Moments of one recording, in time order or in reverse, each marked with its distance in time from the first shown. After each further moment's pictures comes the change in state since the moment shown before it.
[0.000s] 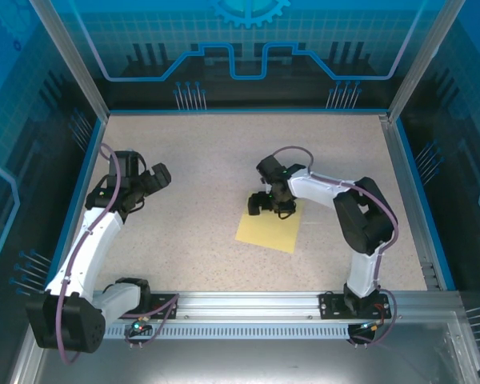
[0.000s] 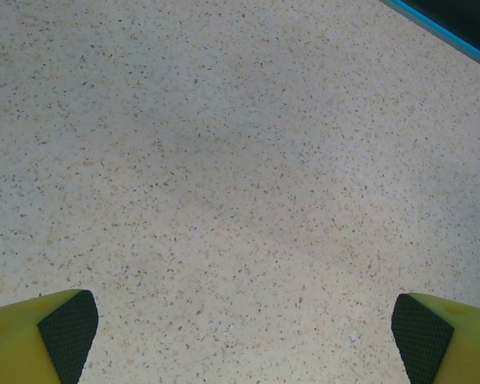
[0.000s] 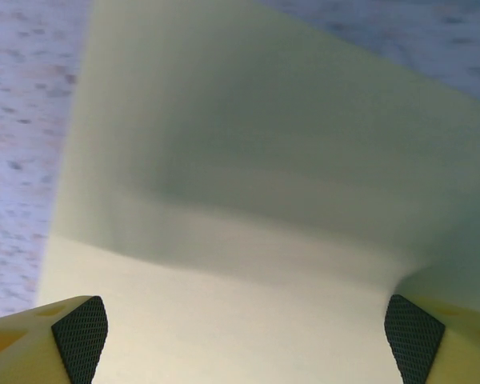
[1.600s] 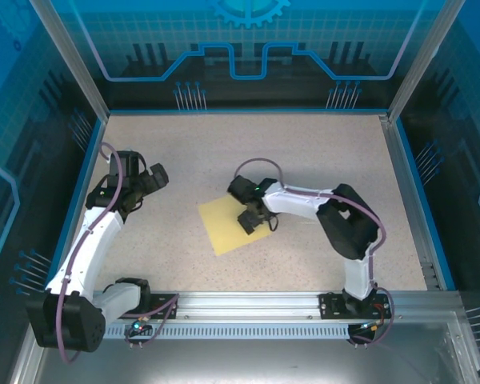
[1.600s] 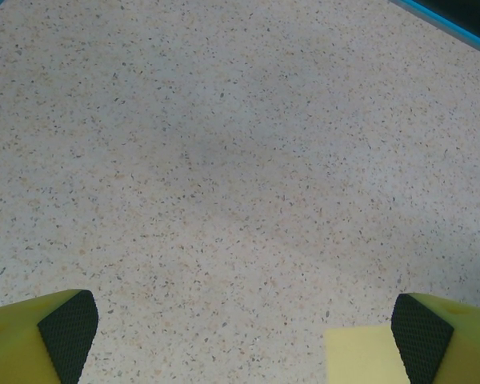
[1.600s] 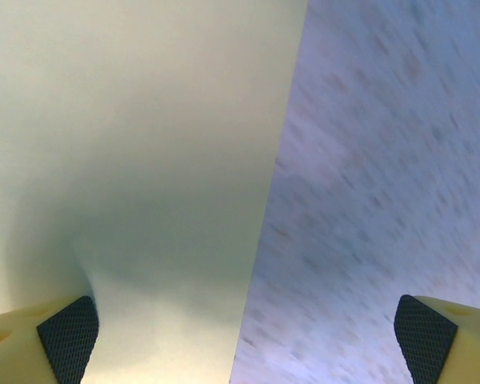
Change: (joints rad) left arm 0.000 0.004 0.000 0.000 -0.069 0.030; right arm 0.214 0.047 0.037 -0.088 0.383 -0.258
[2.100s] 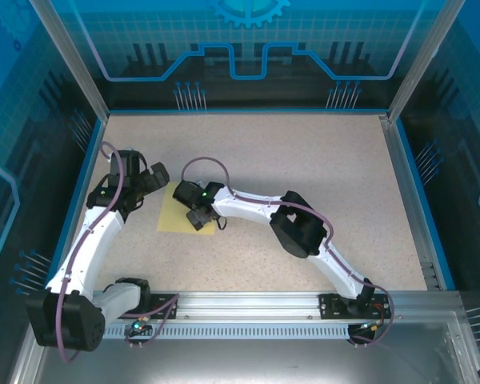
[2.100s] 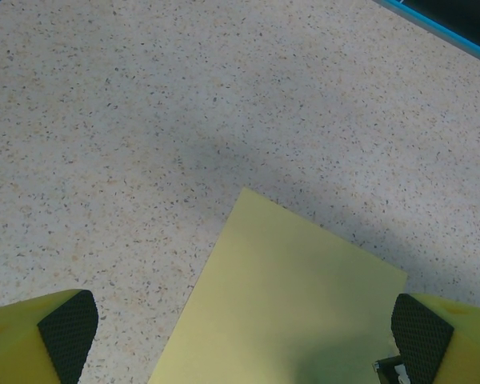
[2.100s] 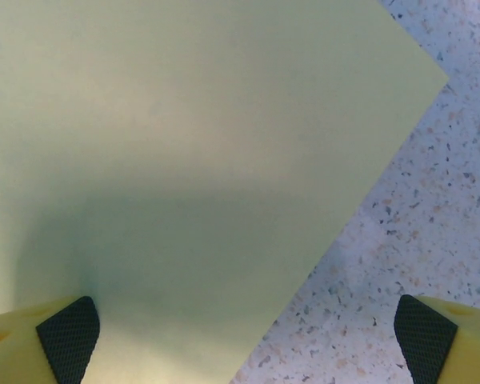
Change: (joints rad) left arm -0.006 0.005 0.000 0.016 -0.003 0.001; right arm 0.227 0.431 0.642 -0.058 0.092 0.124
